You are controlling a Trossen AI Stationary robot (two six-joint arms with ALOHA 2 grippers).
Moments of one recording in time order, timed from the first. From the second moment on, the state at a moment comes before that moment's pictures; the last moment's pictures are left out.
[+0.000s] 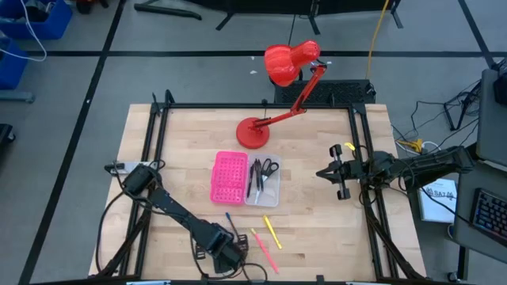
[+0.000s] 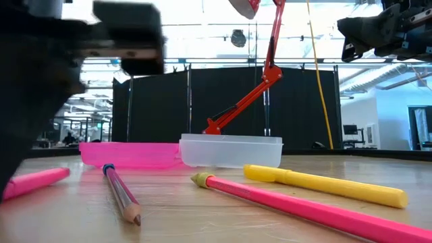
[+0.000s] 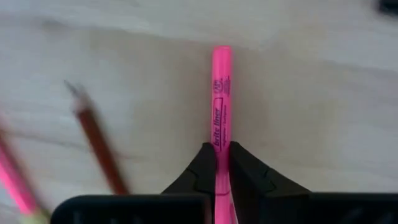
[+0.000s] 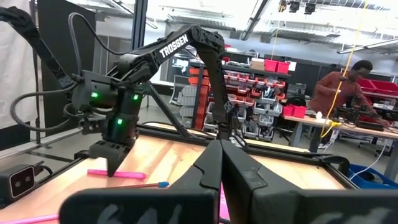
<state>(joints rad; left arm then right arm) -0.62 2.10 1.49 -0.83 0.09 0.78 0.09 0.39 0.02 0.56 -0.05 -0.13</state>
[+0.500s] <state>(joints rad) -0.54 1.91 1.58 -0.99 -0.12 1.01 0.09 0.42 0.02 0.55 -0.05 -0.14</state>
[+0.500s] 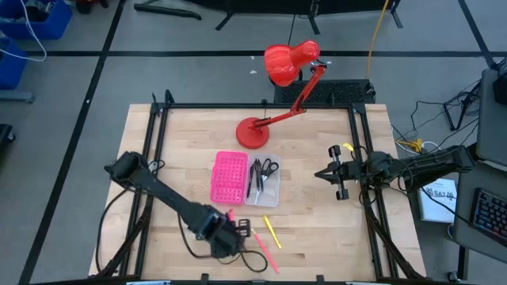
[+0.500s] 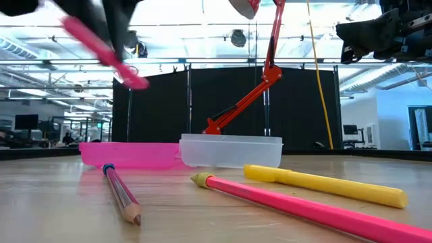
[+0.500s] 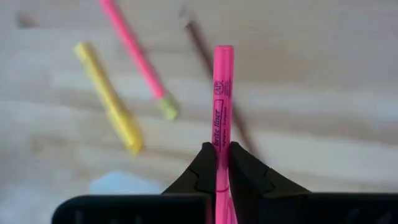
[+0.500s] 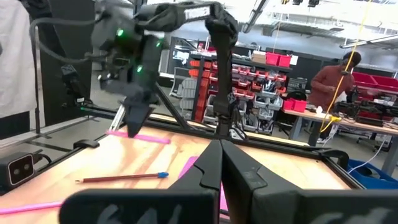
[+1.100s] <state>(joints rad) -0.16 1.89 1.61 -0.83 0.06 1.44 0.09 0.43 0.02 0.50 0.08 -0.15</state>
